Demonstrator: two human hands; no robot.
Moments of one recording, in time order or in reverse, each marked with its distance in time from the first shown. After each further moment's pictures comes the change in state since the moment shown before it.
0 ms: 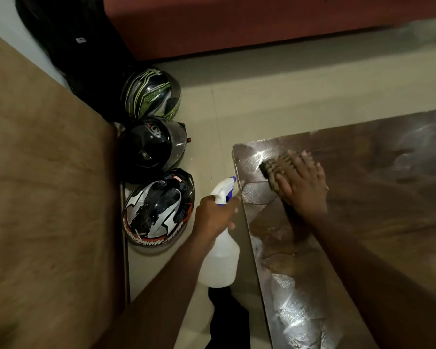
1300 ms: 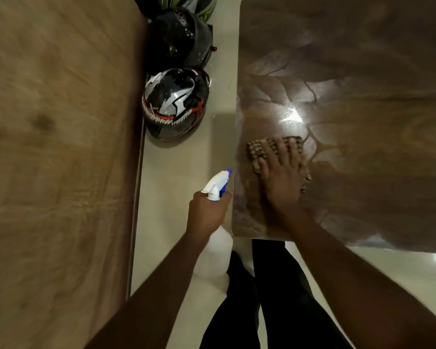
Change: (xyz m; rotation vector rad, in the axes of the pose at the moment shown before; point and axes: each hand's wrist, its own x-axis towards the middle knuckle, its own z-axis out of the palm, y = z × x) left_hand -0.291 -0.207 0.118 0.024 0.308 -0.168; right_hand -0.312 0.013 -0.004 0.165 -0.071 -0.124
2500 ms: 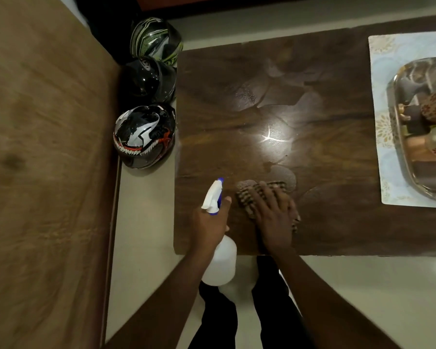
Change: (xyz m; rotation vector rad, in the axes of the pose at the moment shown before) left_hand -0.062 0.060 0.135 -0.058 0.095 -0.032; right_hand -0.079 0.129 -0.044 -0.003 0.005 -0.008
